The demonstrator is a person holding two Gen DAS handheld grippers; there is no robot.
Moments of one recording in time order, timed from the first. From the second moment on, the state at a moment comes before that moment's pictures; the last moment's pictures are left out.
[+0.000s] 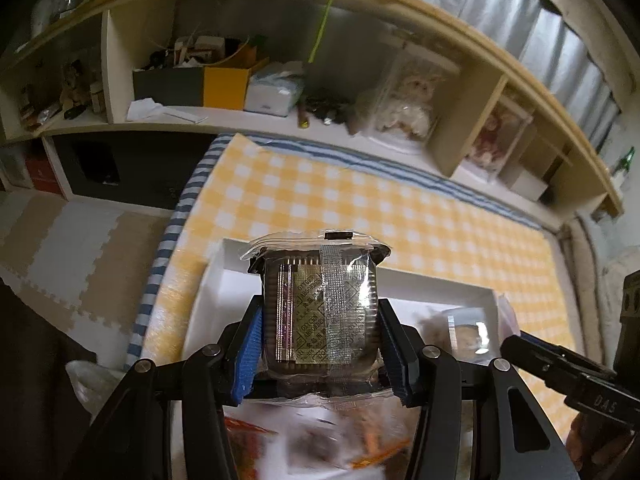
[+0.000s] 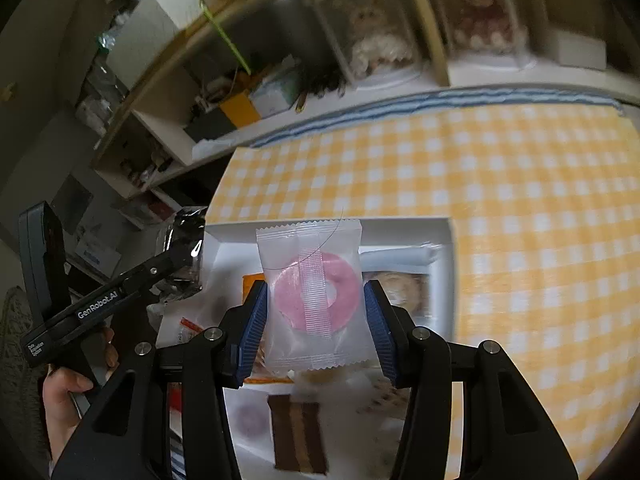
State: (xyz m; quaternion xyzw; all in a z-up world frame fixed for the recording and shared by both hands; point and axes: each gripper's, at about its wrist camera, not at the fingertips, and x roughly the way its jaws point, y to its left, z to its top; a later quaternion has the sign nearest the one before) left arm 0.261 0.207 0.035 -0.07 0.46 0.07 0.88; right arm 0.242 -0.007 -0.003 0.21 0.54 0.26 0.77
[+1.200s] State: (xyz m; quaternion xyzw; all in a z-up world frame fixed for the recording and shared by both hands) left arm 0.225 0.189 0.052 -0.05 0.47 0.08 0.88; right arm 0.224 -0.006 -0.002 0.18 0.54 0.22 0.80
